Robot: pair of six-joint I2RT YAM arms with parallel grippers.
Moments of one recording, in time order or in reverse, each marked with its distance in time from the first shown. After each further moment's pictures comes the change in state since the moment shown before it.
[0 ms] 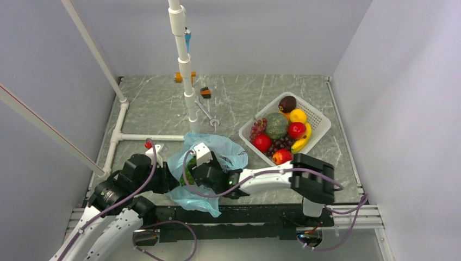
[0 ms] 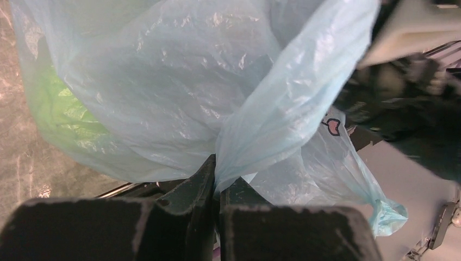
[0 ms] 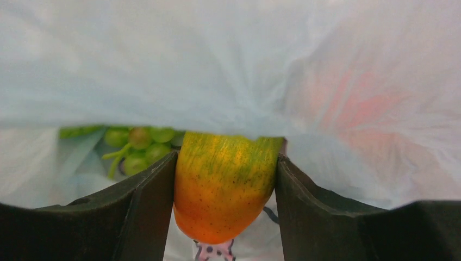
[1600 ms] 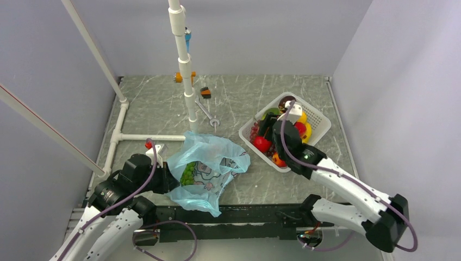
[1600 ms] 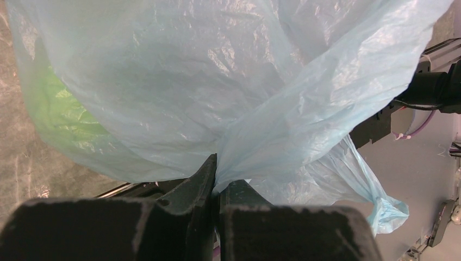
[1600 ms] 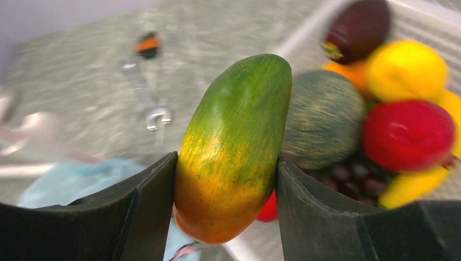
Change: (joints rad) left arm 0.000 0.000 0.000 0.000 0.008 0.003; right arm -0.527 -0.882 -0.231 -0.253 -0.024 0.055
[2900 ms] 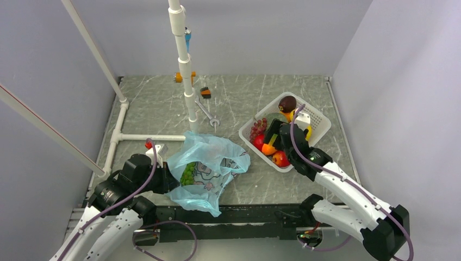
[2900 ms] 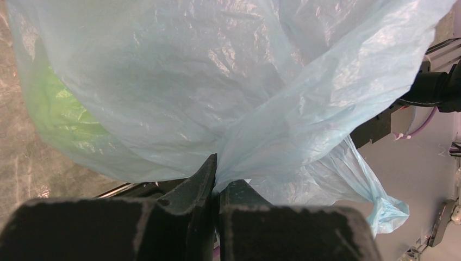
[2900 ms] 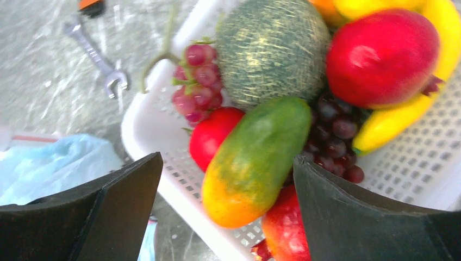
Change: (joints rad) left arm 0.000 -0.001 0.000 0.000 0.000 0.000; right arm -0.210 -0.005 -0.075 -0.260 -0.105 0.241
